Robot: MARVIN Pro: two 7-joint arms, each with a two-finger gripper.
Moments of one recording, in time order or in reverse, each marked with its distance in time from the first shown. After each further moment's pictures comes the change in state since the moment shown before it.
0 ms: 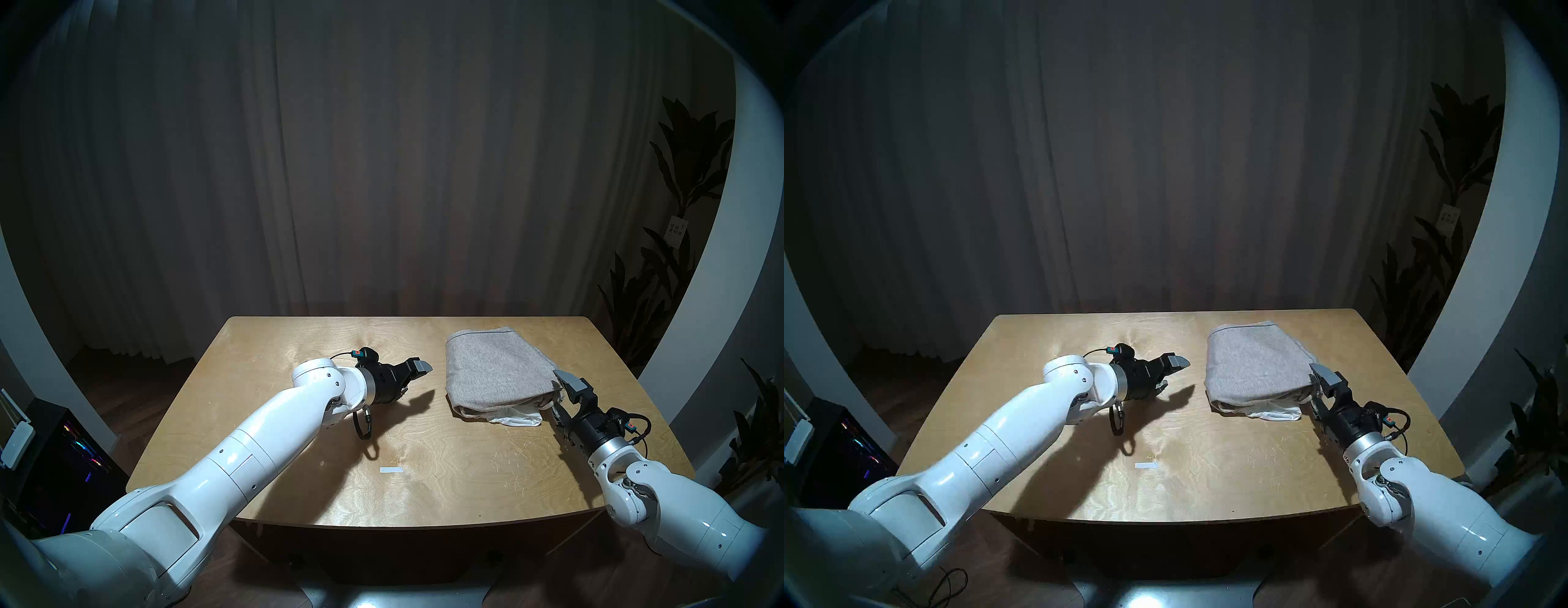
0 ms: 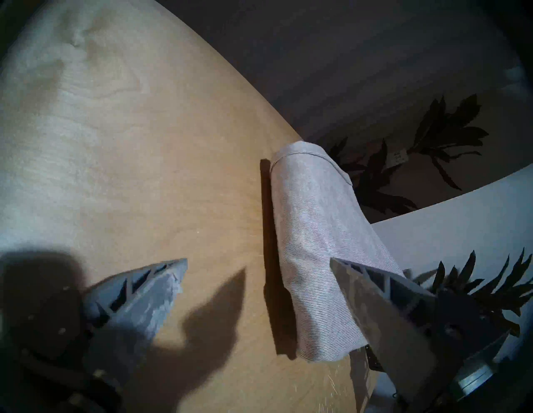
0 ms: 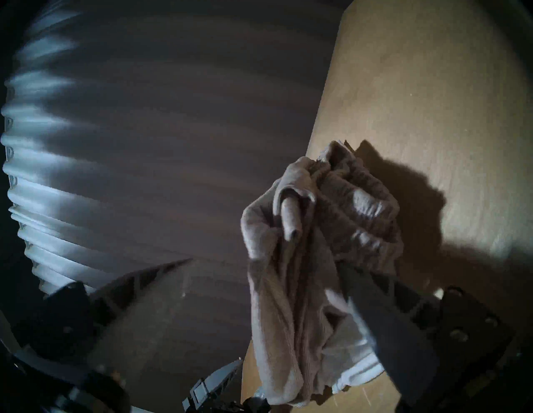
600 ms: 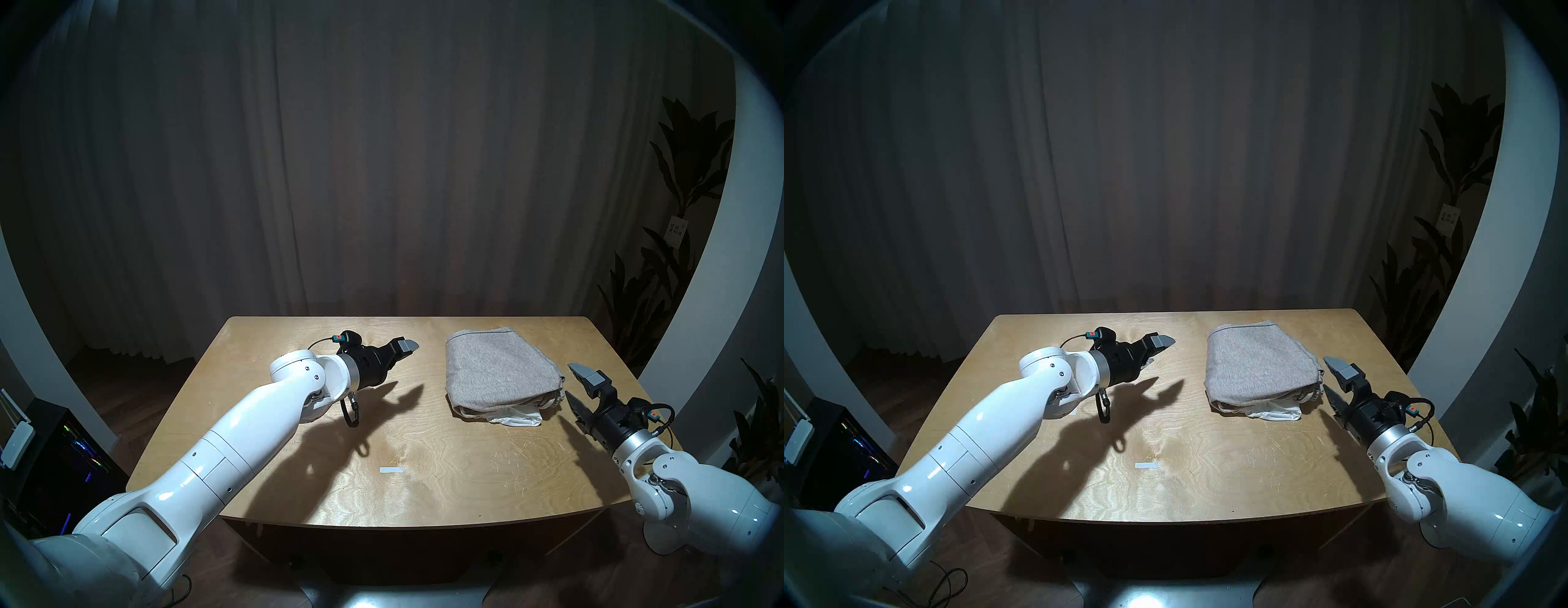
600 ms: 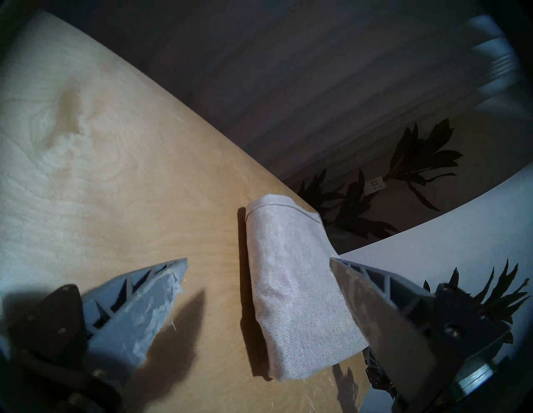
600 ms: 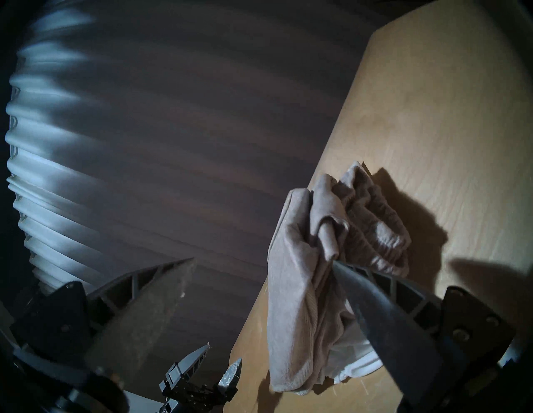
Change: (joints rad) left arm 0.044 0.090 -0.070 -0.153 0.010 -0.071 -0.021; right arm -0.193 0.177 0.180 -0.116 -0.005 -0.044 0.035
